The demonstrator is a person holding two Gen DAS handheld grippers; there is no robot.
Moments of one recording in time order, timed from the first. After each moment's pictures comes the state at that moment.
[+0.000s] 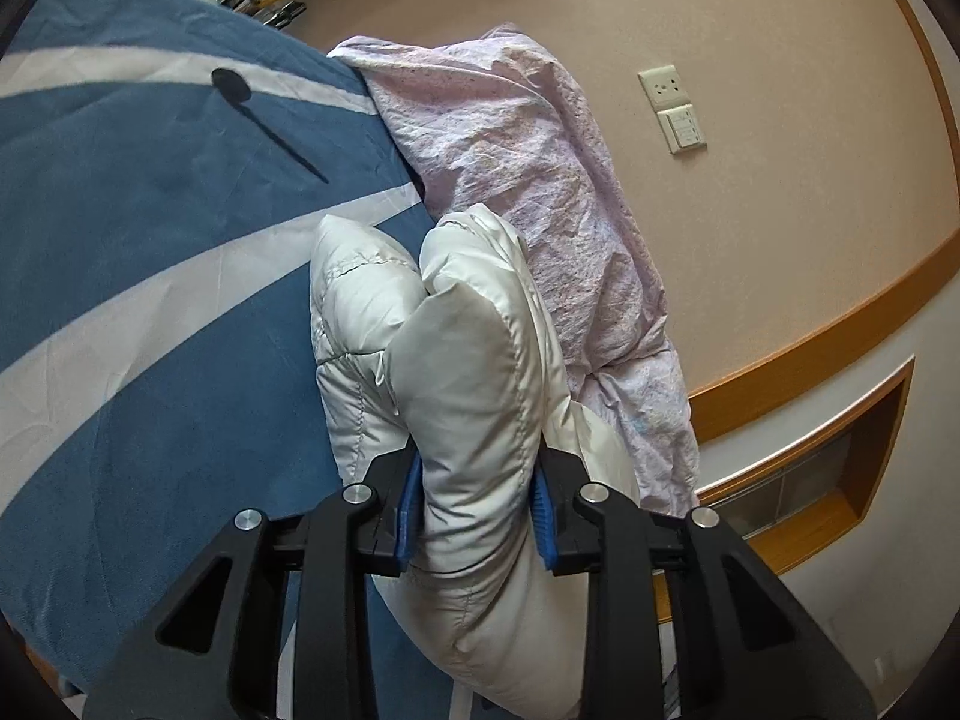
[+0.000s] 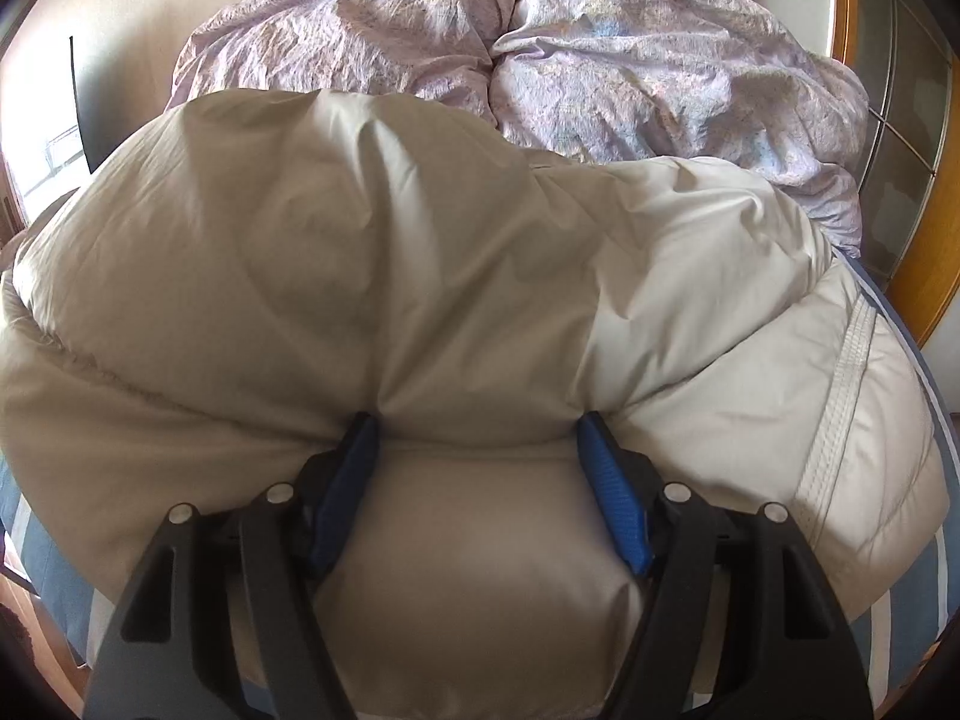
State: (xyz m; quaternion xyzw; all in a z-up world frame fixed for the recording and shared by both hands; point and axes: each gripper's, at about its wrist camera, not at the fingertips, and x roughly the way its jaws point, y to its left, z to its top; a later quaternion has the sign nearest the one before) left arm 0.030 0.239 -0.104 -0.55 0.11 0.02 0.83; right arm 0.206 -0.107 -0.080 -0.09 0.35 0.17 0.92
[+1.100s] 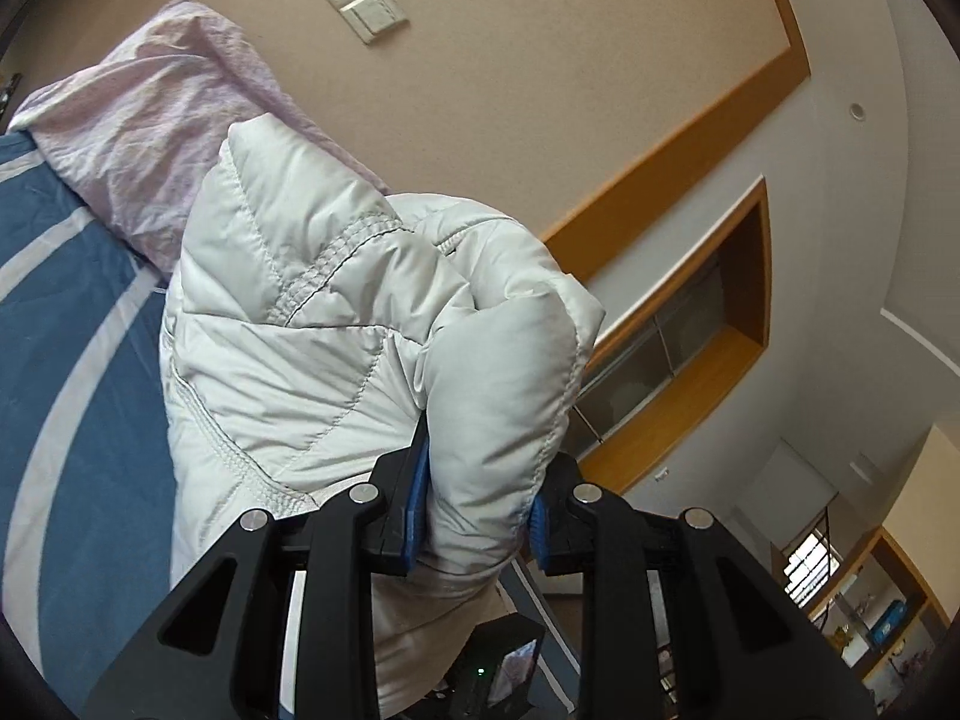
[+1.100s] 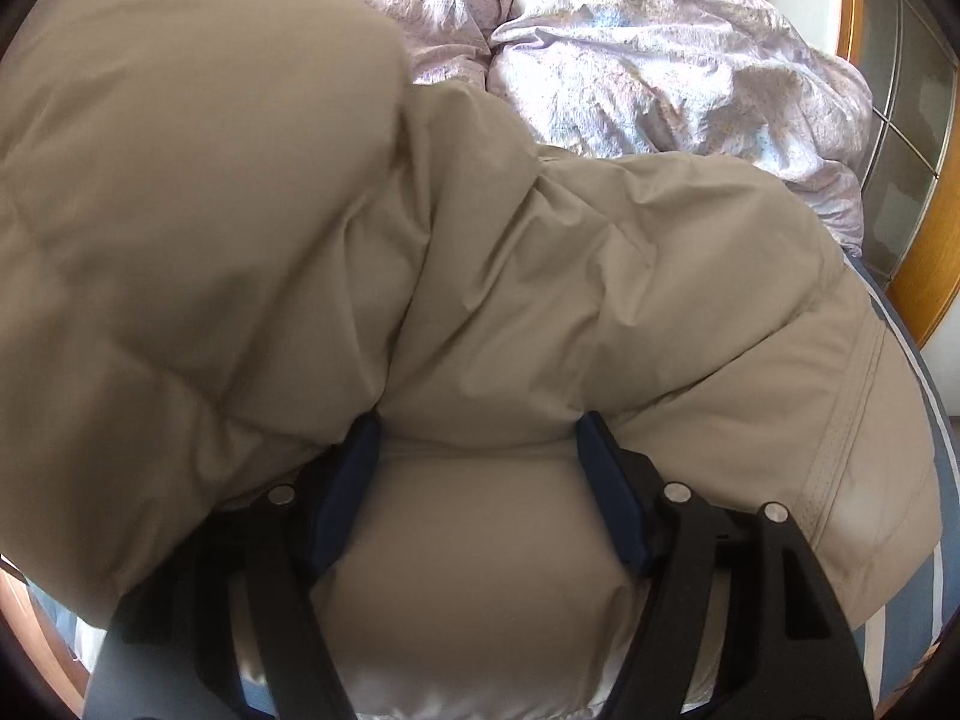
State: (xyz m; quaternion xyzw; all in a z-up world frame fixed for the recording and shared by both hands) left arm 0.101 0.081 0.054 -0.38 0.09 -0.20 0.90; right arm 0.212 -0.111 -0.082 -0.10 0.36 0.18 0.91
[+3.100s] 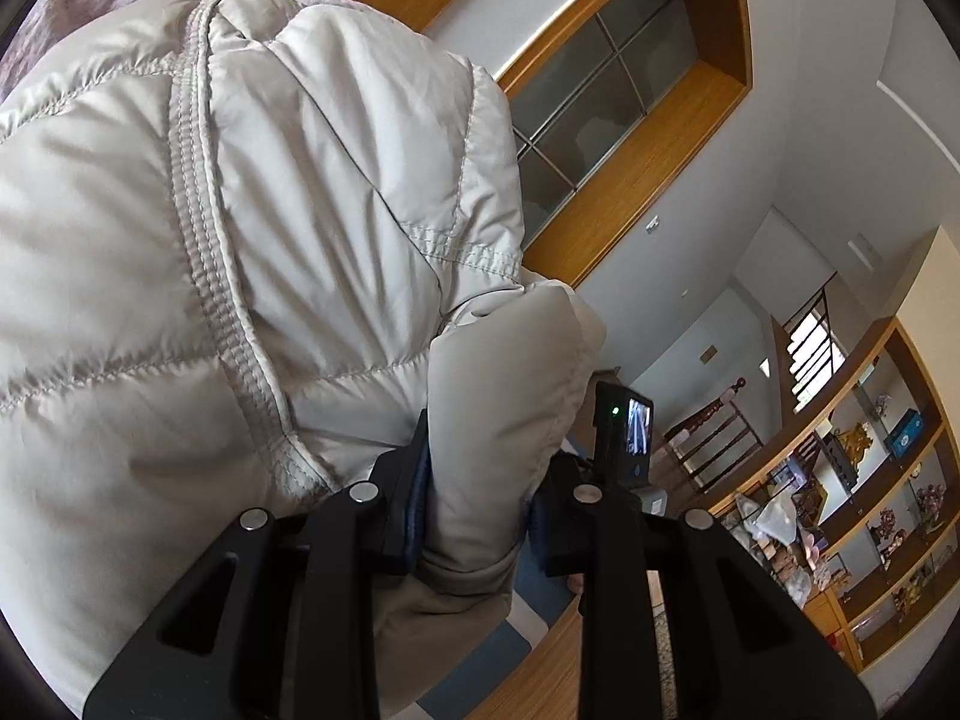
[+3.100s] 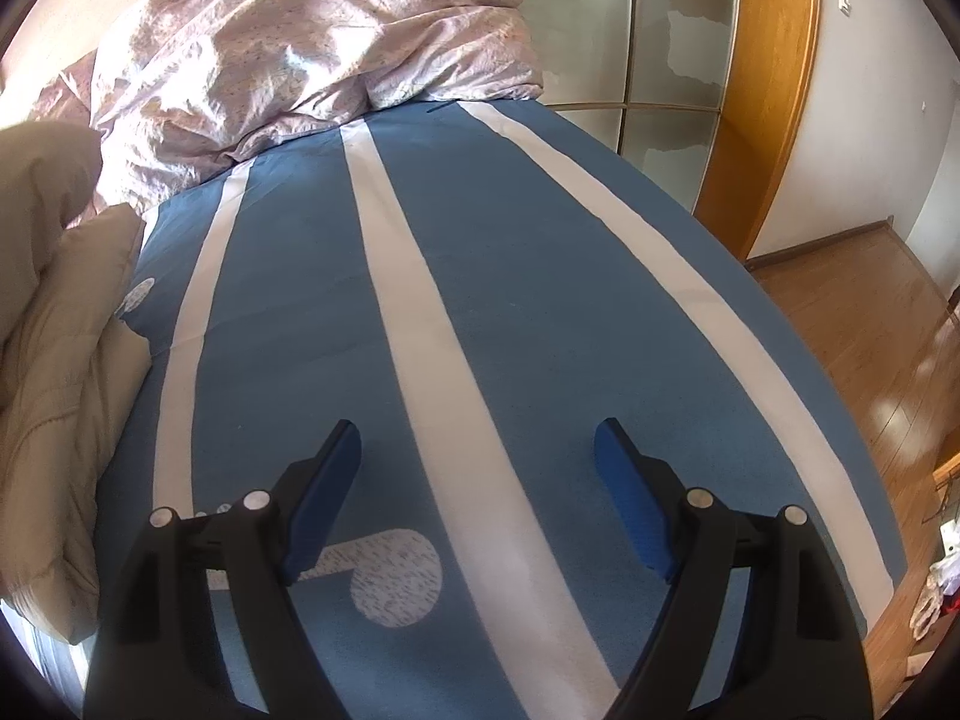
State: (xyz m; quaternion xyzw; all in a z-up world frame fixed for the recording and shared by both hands) left arm 0.190 -0.151 -0.001 -0.23 0.30 -0.33 0.86; right arm 0.301 -0.456 -0.098 0.04 0.40 -0.01 0.91
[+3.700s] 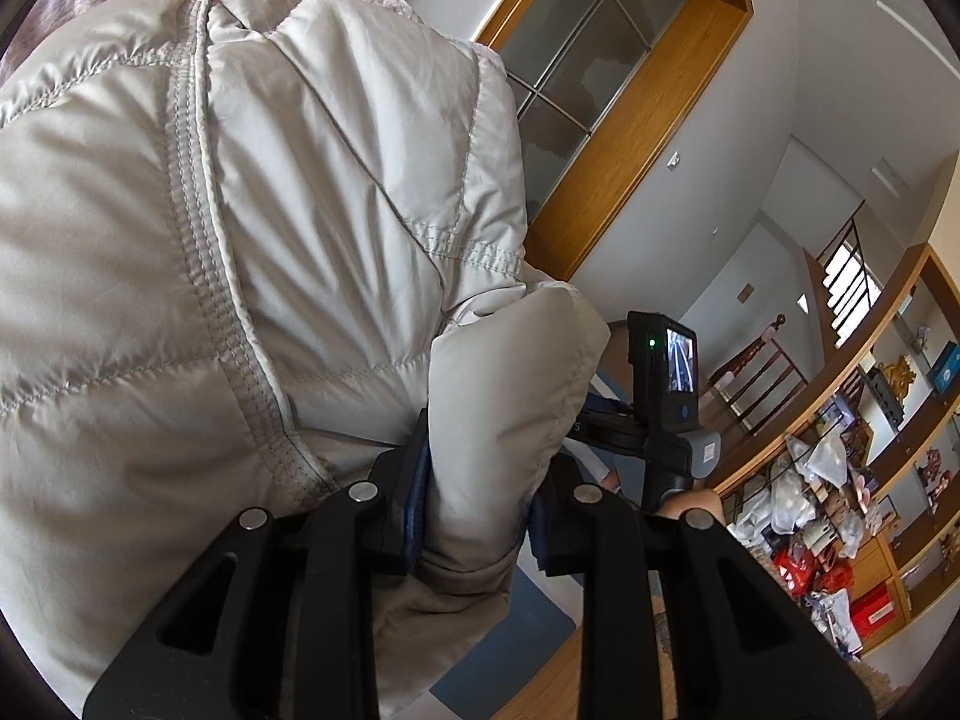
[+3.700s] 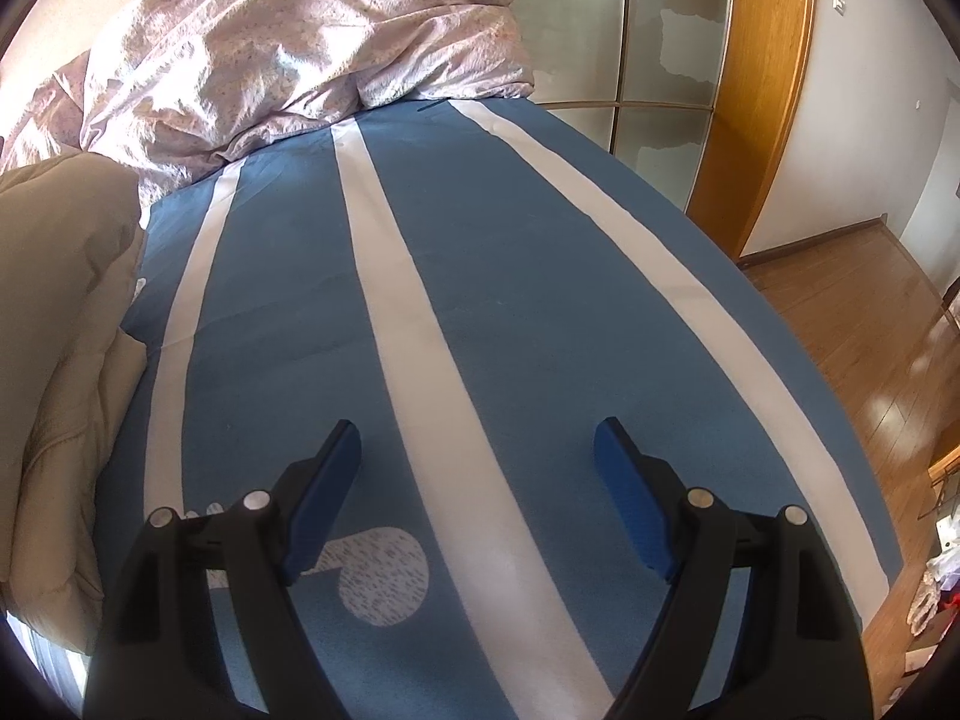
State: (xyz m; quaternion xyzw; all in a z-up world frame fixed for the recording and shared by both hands) left arm 0.194 -0.168 -0.010 -0.15 0.33 -0.32 0.88; right arm 0.302 -0.458 -0.100 0.03 0.40 -0.03 0.92
